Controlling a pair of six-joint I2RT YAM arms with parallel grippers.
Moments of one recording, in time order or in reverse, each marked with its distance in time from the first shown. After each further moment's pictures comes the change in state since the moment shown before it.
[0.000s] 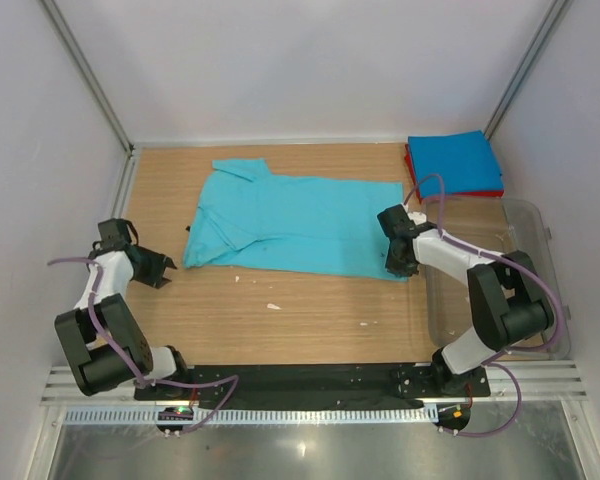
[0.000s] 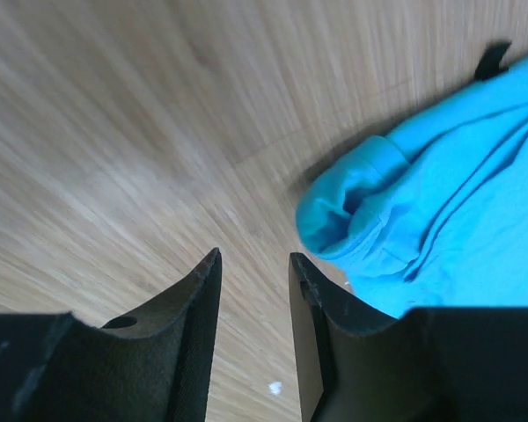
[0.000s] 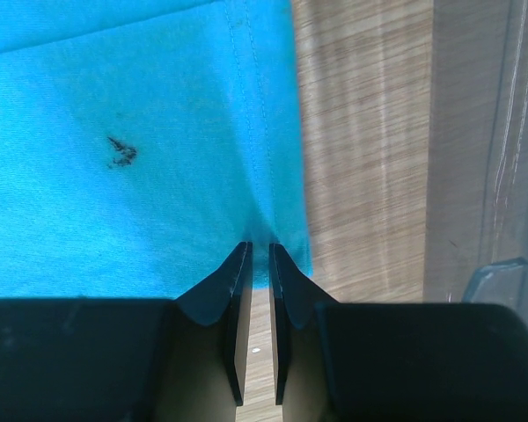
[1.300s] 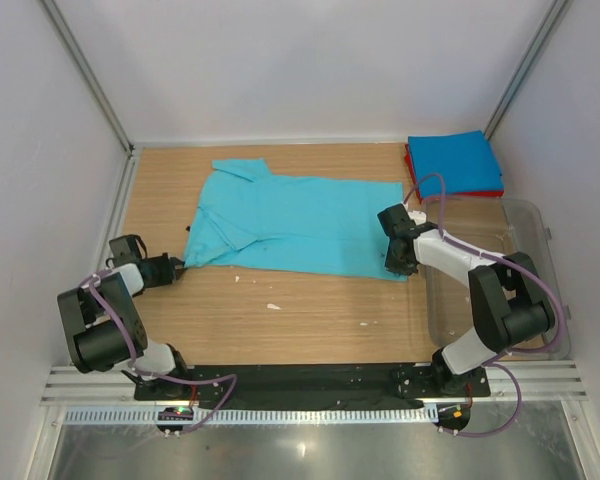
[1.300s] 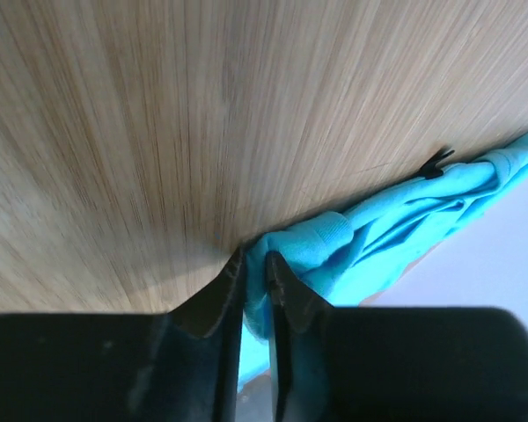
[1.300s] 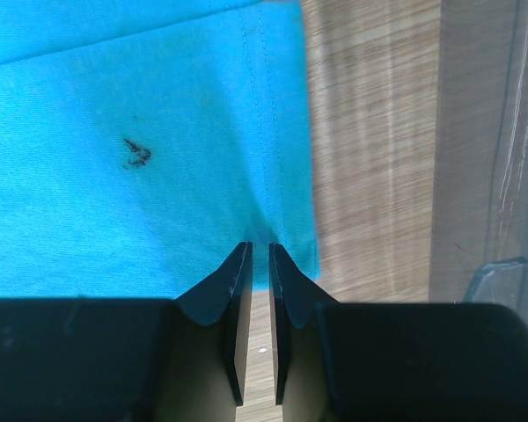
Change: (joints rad) left arm 0.042 0.115 -0.230 0.451 0.155 -0.571; right arm 0.000 -0.012 -0.001 0.015 -0.013 -0.006
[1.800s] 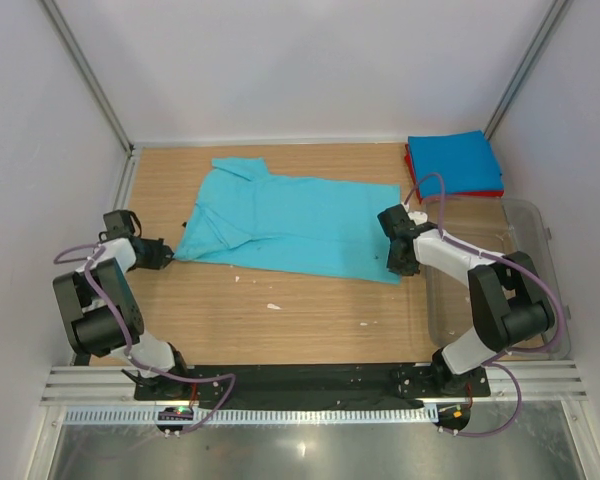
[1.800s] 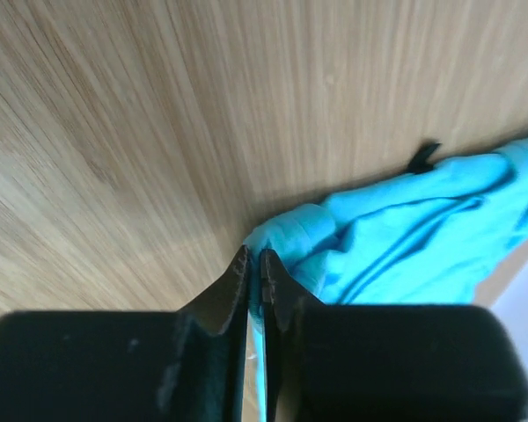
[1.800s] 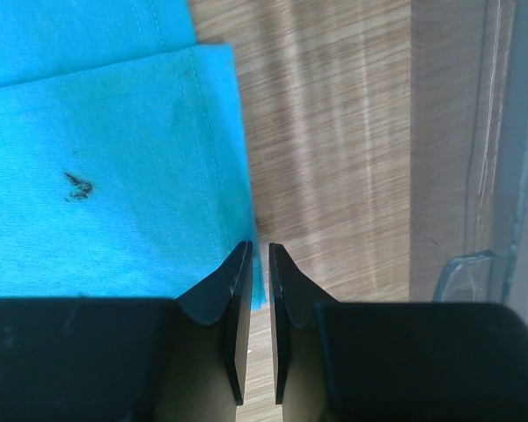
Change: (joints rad) left arm -0.022 0.079 0.249 -0.192 -0.142 0.276; right arm 0.000 0.004 0.000 -0.017 0.037 -0.004
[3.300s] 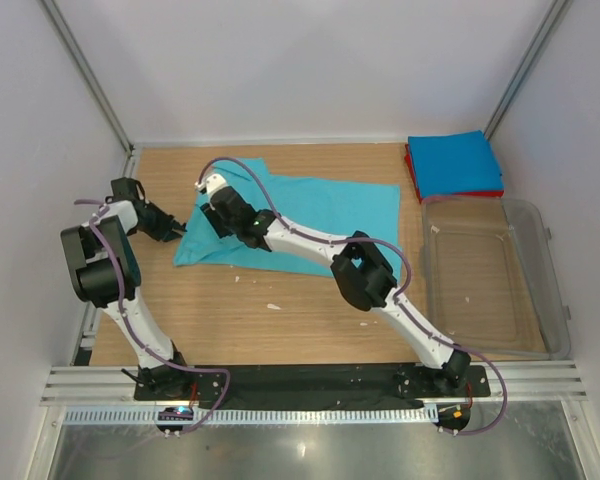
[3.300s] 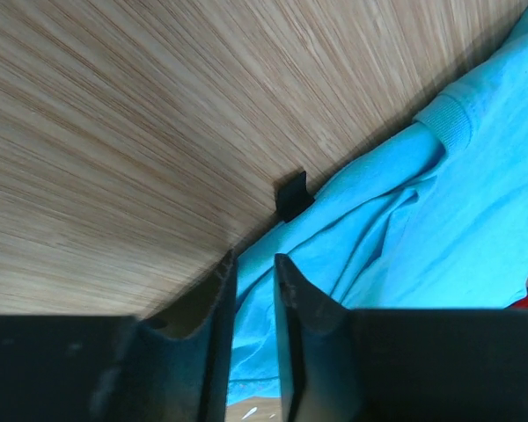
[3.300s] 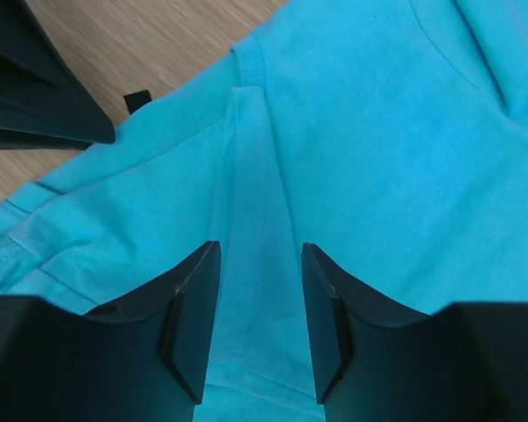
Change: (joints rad) left arm -0.064 0.390 0.428 -0.092 0.185 0.440; right arm 0.606 0.969 1.337 0.372 -0.117 -0.498
